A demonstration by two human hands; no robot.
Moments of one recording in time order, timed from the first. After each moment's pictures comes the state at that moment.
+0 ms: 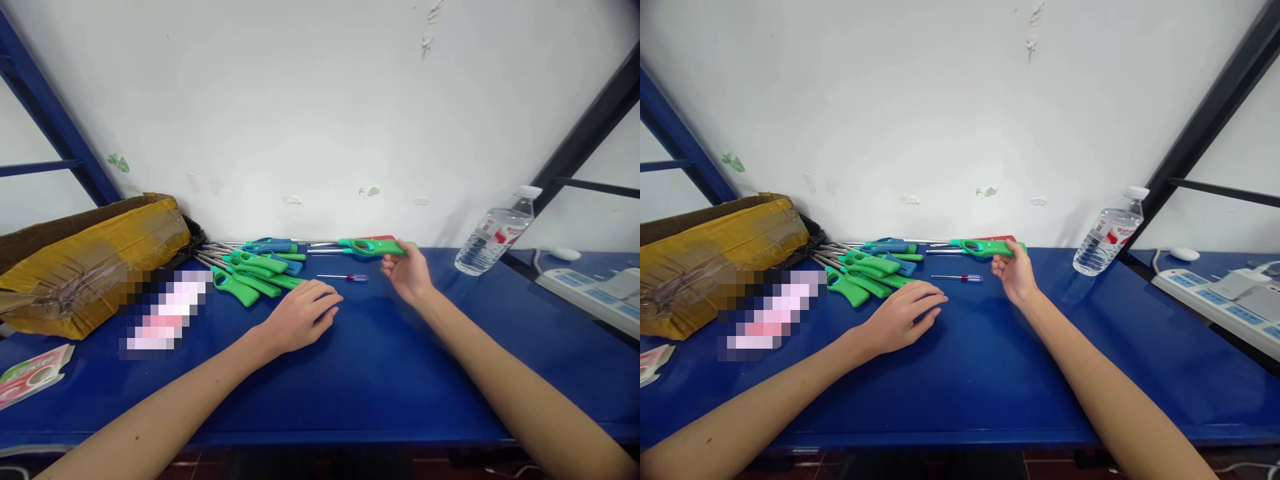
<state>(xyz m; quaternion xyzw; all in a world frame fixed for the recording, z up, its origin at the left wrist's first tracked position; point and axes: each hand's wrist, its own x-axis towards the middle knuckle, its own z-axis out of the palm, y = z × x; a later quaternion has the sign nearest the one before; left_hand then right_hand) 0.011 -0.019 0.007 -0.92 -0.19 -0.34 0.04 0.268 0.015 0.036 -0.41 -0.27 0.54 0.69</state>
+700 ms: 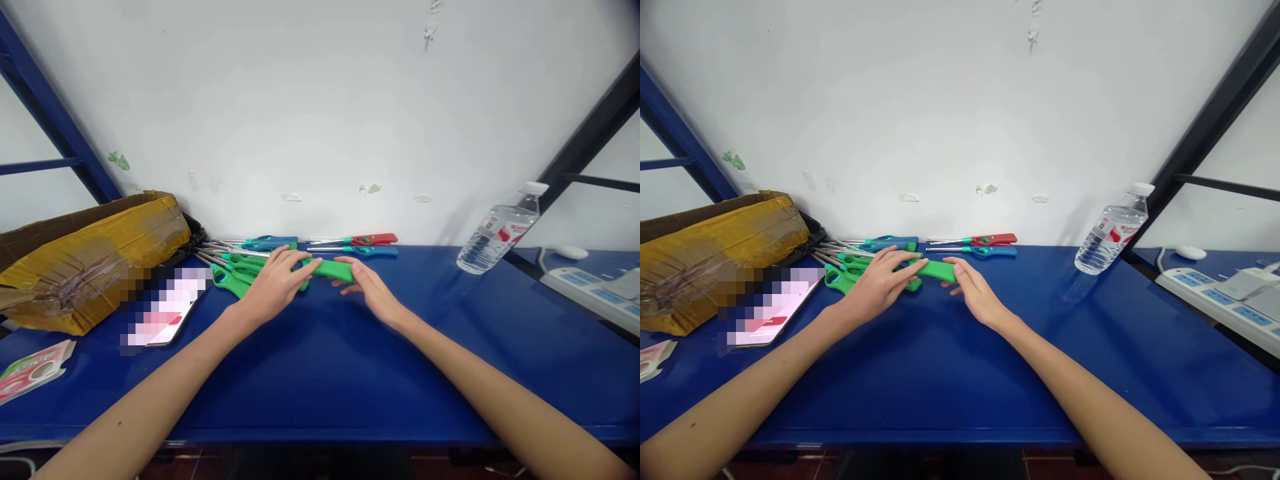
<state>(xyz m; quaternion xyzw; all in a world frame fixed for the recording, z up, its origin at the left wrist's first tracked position) -0.024 0.020 0.029 -0.90 -0.25 -0.31 0.19 0.221 -0.016 0.013 -0.41 -0.66 0.44 0.45</state>
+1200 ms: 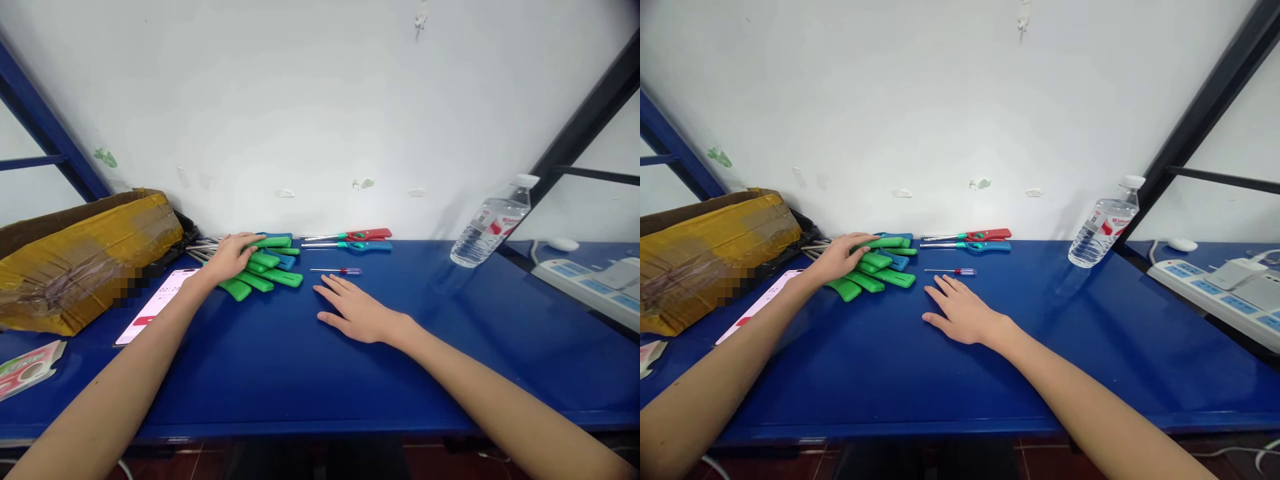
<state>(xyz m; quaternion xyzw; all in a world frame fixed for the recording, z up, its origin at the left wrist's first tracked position) -0.100 0.090 0.035 -0.86 -0.46 -0.24 0.00 0.214 -0.041 0.019 -0.46 -0.87 0.17 0.06</state>
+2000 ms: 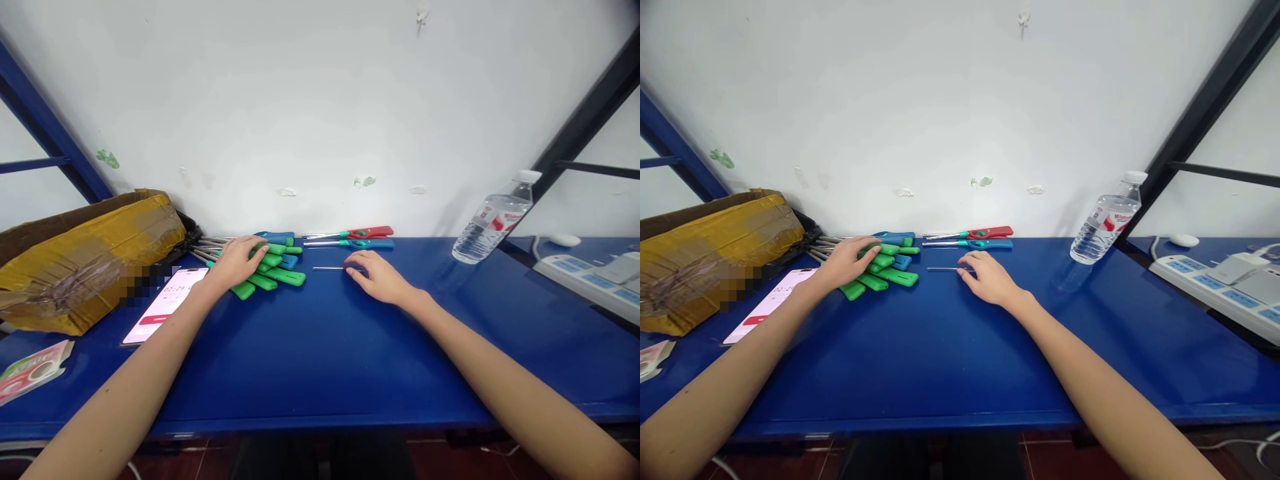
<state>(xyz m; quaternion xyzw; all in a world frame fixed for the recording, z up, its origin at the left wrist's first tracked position) -0.088 0.077 0.029 -0.84 -0.49 -0.24 0.04 0.263 0.008 0.008 -0.49 -0.83 0.05 0.26</state>
